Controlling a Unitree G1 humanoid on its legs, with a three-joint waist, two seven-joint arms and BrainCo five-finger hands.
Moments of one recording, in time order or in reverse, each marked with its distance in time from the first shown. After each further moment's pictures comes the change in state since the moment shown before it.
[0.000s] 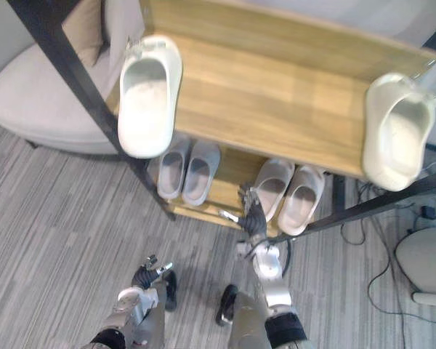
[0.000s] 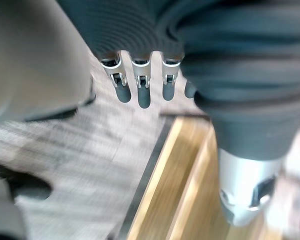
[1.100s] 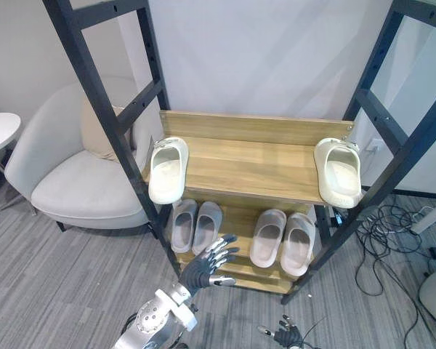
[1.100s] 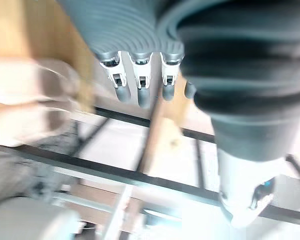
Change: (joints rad) left arm 0.220 0.107 -0.649 -1.090 -0.207 -0.031 -0.178; right arm 0.189 -0.072 -0.171 0.597 -0.116 0.068 0.041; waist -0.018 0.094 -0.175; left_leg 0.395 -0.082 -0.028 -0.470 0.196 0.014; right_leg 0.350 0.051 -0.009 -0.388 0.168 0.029
